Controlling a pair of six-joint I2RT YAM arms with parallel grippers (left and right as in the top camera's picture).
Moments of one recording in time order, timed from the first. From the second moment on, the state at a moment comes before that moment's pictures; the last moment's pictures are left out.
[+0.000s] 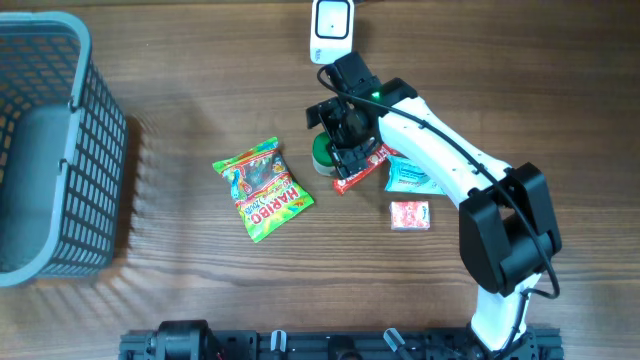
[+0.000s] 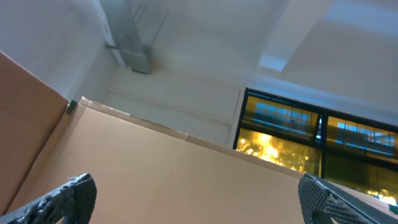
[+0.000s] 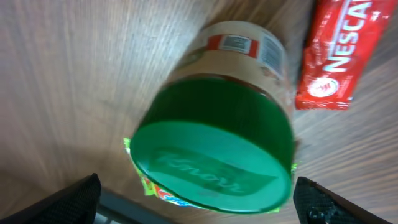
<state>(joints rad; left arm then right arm) 0.01 0.02 1.17 -0.34 -0.14 -0.28 0.54 2.01 1.56 -0.79 -0.33 1.63</state>
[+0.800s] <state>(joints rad) 0.01 0.02 1.16 -0.34 -0.14 -0.28 0.54 2.13 1.57 -0.80 -0.26 1.40</state>
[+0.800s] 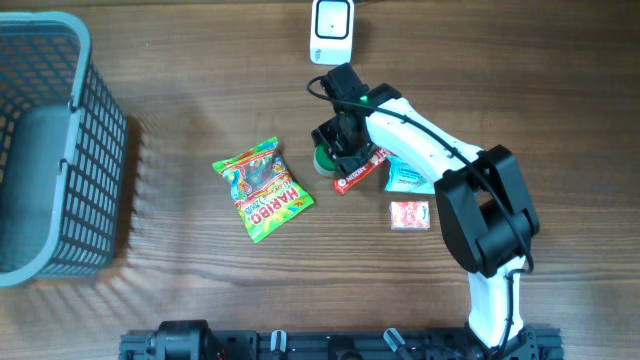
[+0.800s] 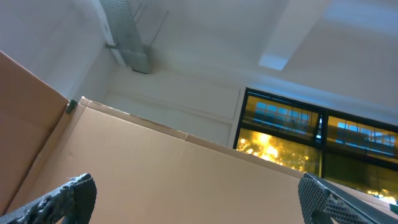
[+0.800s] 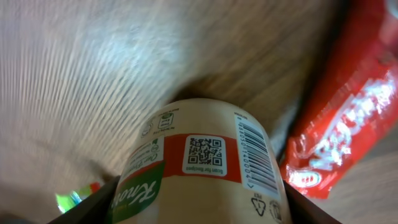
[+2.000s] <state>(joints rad) 0.18 0.02 1.13 -0.33 -0.14 -0.28 0.51 2.13 1.85 -1.30 -0.01 0.43</state>
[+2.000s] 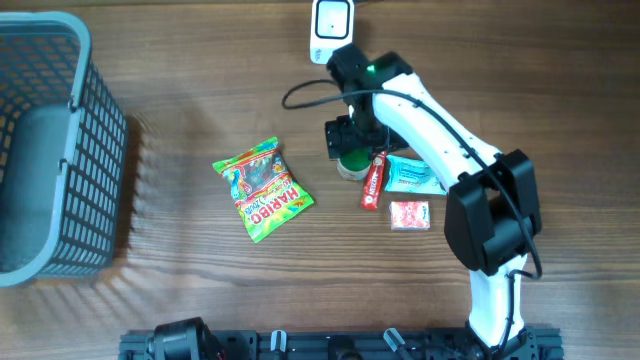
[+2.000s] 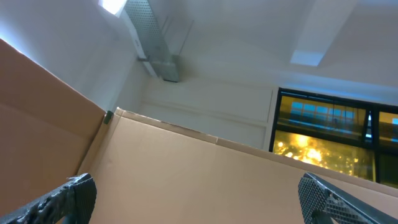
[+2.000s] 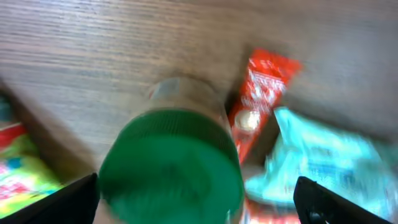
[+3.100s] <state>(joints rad) 0.12 0.02 1.13 -0.33 -0.14 -0.28 0.52 2.12 1.55 -0.99 -0.25 1.73</state>
